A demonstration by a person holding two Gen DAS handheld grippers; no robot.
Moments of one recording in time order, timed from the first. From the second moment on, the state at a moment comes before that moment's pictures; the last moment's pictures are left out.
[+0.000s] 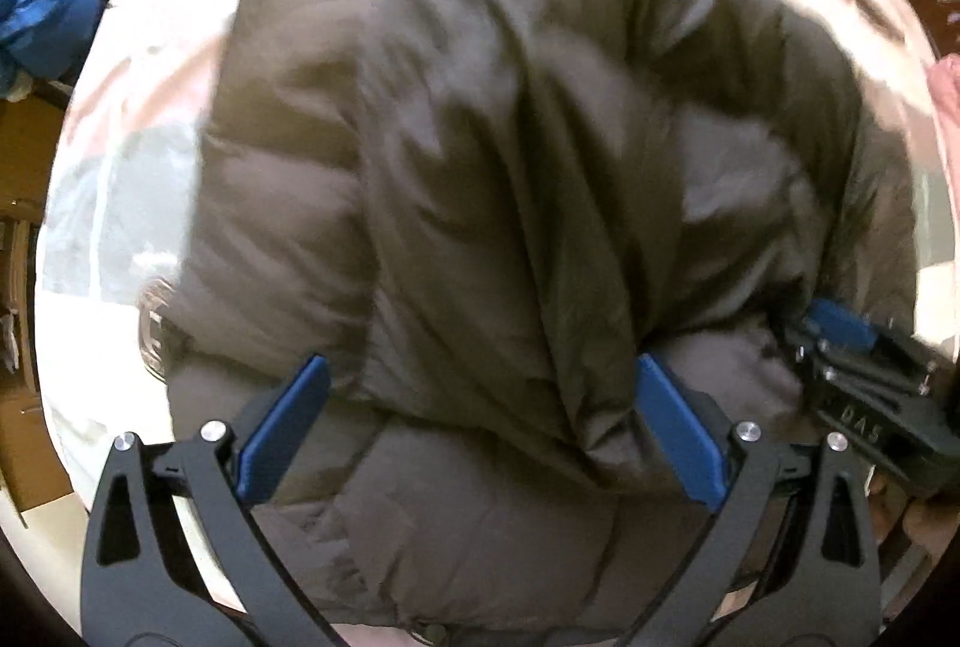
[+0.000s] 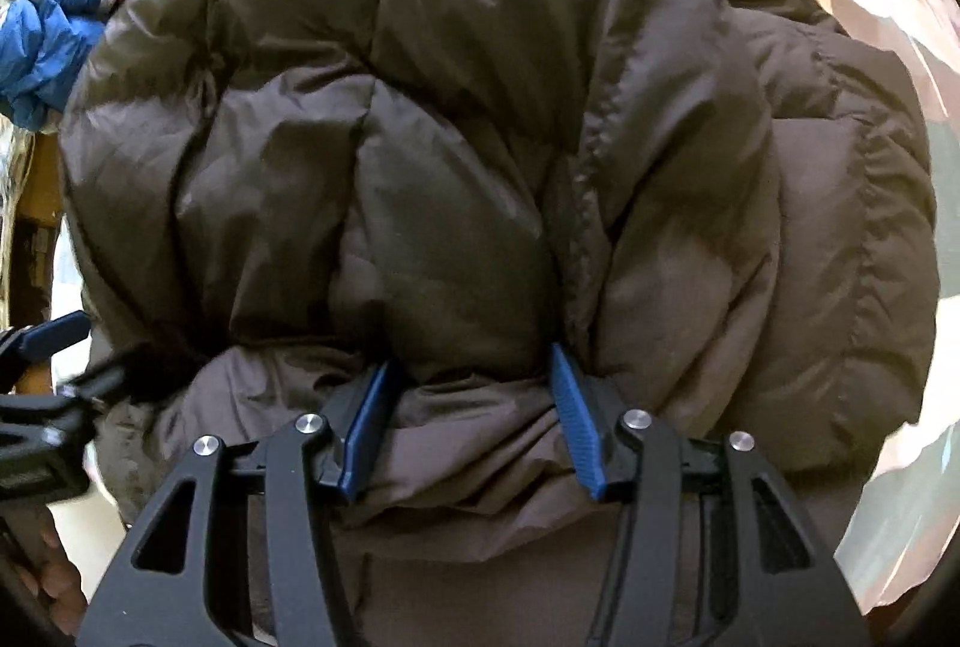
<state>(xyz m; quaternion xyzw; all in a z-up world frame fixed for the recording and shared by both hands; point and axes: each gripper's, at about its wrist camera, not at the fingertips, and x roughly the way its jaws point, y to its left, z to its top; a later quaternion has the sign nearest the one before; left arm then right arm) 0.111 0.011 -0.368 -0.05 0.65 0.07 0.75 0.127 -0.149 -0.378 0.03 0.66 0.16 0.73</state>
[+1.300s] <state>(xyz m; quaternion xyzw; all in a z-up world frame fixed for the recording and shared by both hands) -0.062 0.143 -0.467 -0.04 0.79 0.15 0.59 -0.010 -0.355 -0.485 0.25 0.75 -0.01 0.61</state>
